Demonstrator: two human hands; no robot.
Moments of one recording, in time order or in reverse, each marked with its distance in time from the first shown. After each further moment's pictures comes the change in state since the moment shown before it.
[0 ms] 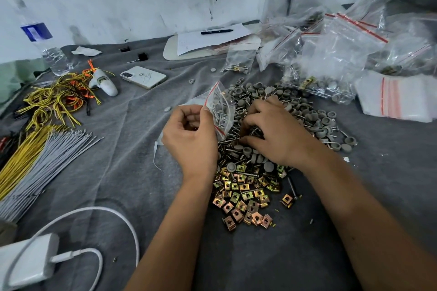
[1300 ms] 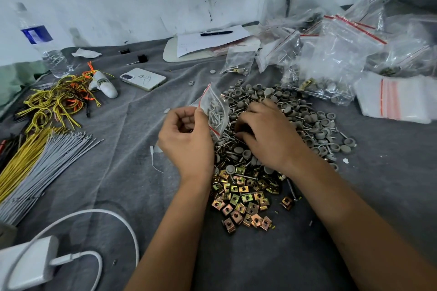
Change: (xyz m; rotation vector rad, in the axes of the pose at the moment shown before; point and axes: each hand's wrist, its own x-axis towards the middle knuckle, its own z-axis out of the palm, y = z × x) left_hand 0.003 0.000 -0.002 -0.022 0.042 0.006; right_hand 0.002 -0.010 0.011 -0.092 0.107 0.019
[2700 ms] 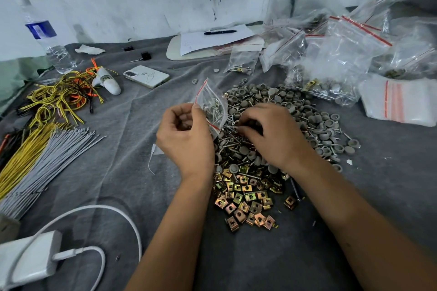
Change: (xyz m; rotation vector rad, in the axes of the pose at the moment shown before) left_hand 0.005 -0.002 -0.001 -0.047 0.094 0.022; right_hand -0.001 -0.003 0.000 0.255 0.090 0.045
